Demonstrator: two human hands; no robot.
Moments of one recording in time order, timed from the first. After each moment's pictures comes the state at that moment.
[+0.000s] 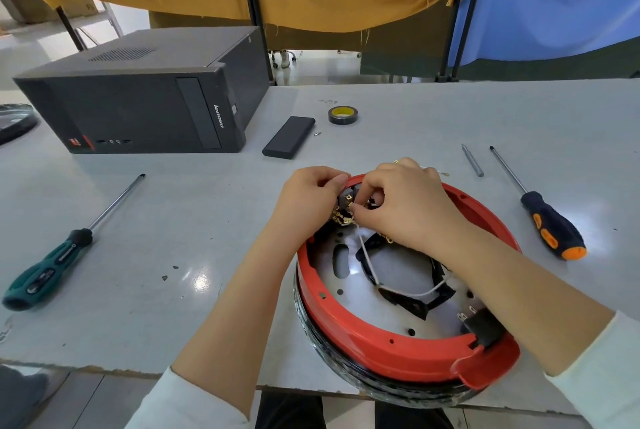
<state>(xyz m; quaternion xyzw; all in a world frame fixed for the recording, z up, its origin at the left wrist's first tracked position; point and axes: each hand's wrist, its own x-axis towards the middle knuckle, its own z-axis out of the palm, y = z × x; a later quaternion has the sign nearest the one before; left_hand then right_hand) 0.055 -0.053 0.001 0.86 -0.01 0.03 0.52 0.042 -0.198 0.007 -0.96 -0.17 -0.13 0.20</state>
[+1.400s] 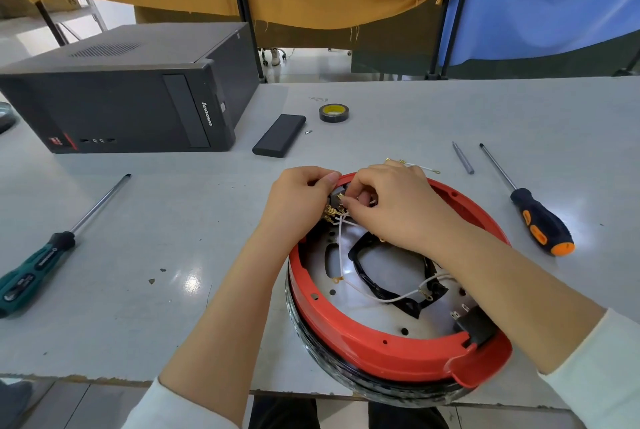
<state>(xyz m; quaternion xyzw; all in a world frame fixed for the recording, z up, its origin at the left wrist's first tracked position) 0.054 -0.052 -0.002 0.85 0.01 0.04 0.53 0.041 -0.199 0.005 -0.95 -0.18 -0.11 0.24</state>
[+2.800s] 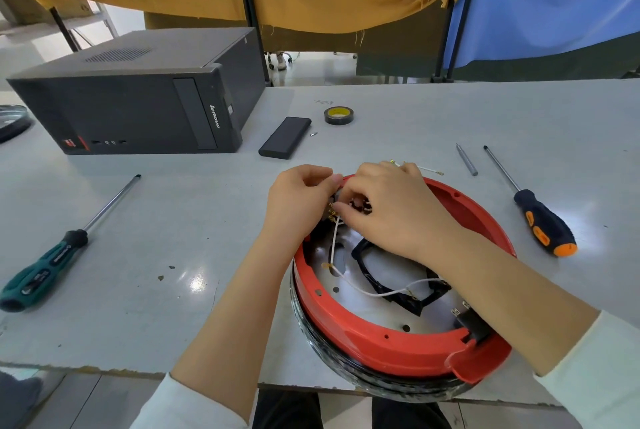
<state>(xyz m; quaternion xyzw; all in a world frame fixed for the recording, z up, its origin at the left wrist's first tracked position) 0.051 -0.051 -0.003 0.82 0.04 0.06 0.57 0.032 -0.191 0.009 -0.95 -0.23 -0.15 0.17</state>
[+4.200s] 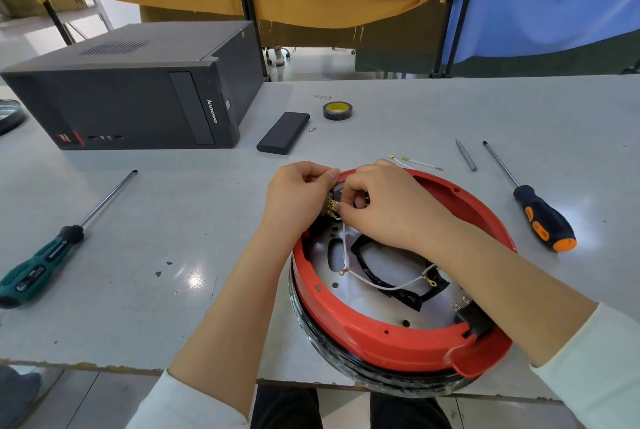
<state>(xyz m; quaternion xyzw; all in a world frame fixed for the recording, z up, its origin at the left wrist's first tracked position) 0.051 -0.051 -0.002 0.83 0.04 0.07 0.55 0.038 -0.189 0.008 -0.94 -0.23 -0.08 0.24</state>
